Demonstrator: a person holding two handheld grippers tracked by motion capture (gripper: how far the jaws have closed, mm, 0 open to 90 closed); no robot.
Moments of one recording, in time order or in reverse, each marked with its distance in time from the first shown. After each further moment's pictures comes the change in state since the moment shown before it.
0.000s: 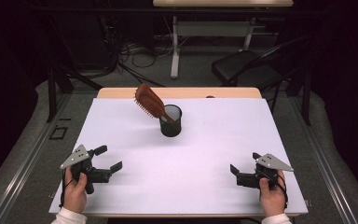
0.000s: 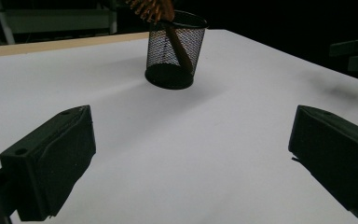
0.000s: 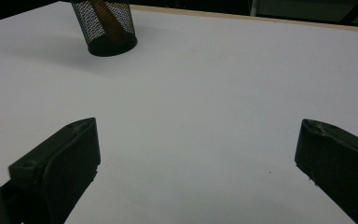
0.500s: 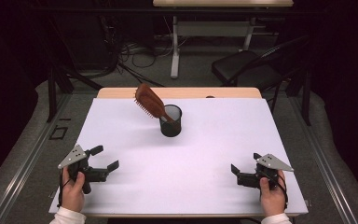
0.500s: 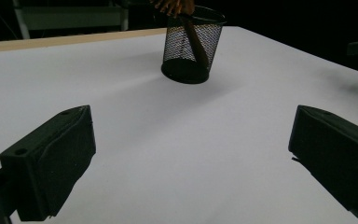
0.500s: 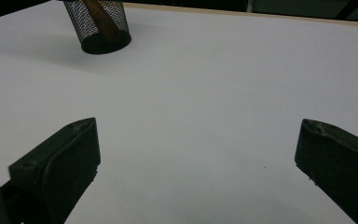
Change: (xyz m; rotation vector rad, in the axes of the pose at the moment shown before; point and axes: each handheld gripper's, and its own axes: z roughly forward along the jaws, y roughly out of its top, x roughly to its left) left arm 0.010 -0.006 -0.004 0.003 0.042 -0.016; right arm -0.003 -0.004 0.002 0.006 -0.013 0.017
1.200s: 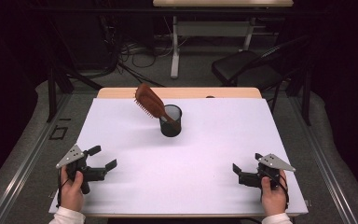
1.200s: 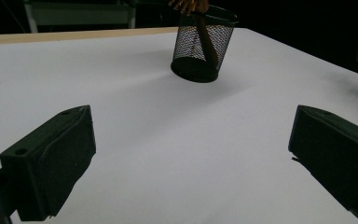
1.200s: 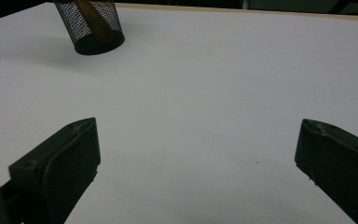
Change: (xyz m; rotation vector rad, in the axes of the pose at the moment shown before) left arm 0.006 -0.003 -0.002 -0.004 0.023 -0.028; right arm -0.005 -0.002 -0.001 0.005 -0.010 0.023
